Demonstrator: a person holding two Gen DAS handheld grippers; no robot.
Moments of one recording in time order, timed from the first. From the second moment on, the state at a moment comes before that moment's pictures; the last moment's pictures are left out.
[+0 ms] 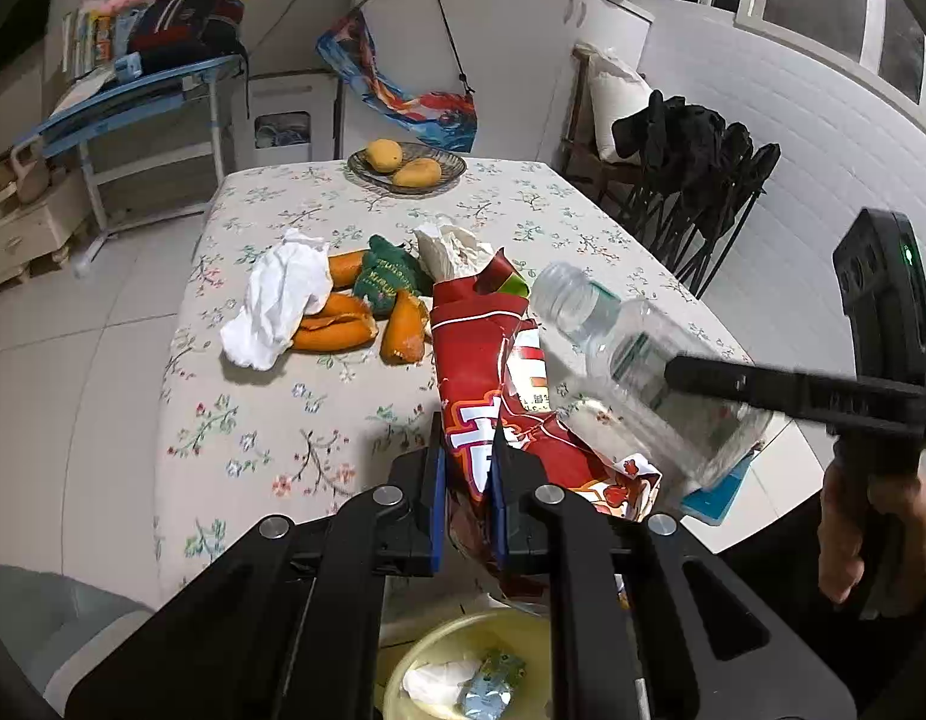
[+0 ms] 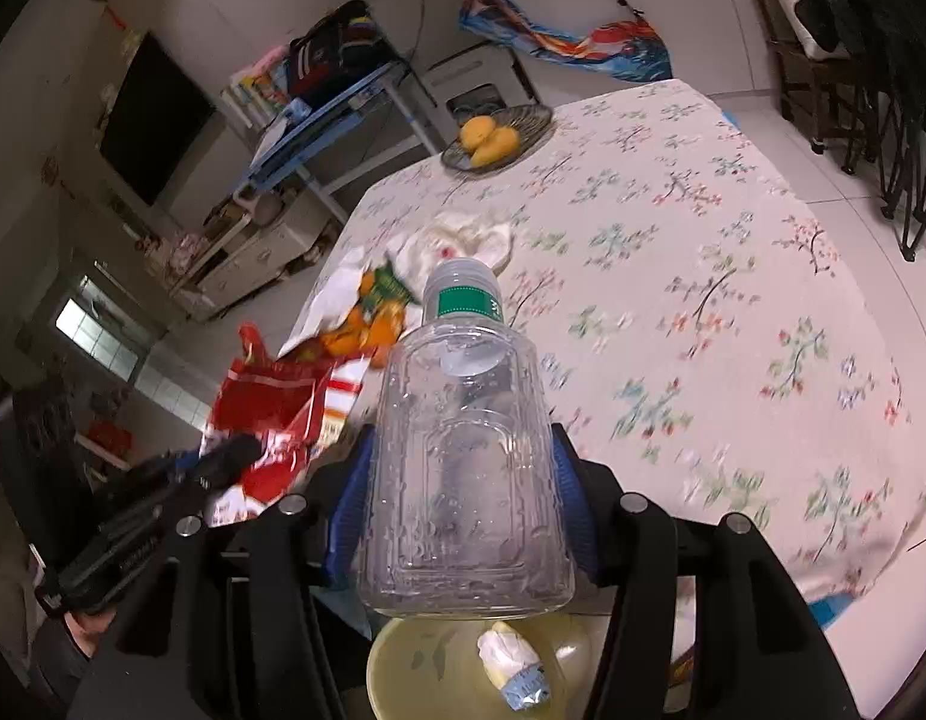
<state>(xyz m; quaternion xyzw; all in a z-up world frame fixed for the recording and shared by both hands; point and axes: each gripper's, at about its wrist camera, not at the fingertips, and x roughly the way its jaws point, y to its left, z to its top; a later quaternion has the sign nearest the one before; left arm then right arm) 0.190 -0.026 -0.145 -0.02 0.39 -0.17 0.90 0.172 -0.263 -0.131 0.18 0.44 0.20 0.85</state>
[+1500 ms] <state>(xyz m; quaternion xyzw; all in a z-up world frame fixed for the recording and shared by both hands) 0.082 -0.002 -0.141 -0.04 0.38 -0.15 0.91 0.053 -0.161 -0.220 0.02 0.59 0.28 0.76</state>
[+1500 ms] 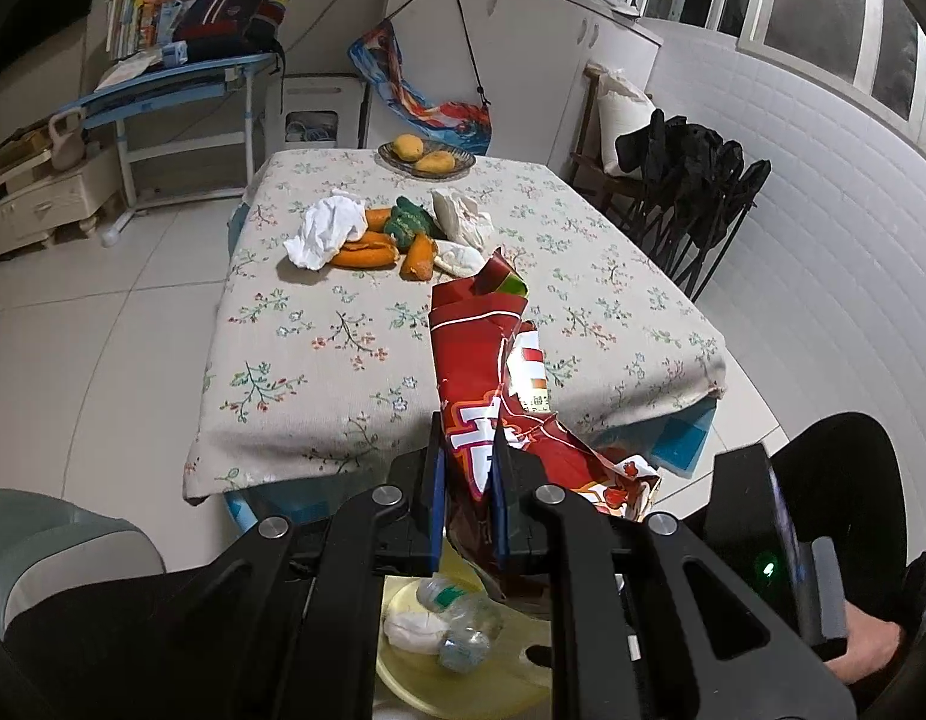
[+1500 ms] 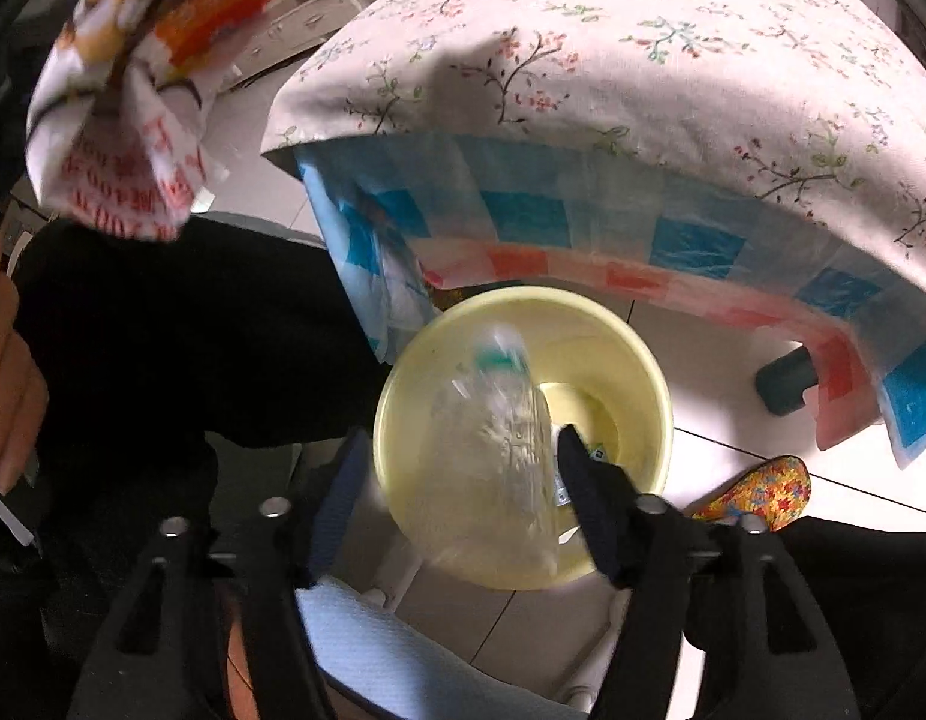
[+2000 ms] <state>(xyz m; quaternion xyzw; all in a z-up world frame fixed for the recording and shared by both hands) 0.073 -0.024 -0.165 0.02 0.44 -0.16 0.88 0.055 -0.220 -0.161 0.13 0.46 0.20 0.86</state>
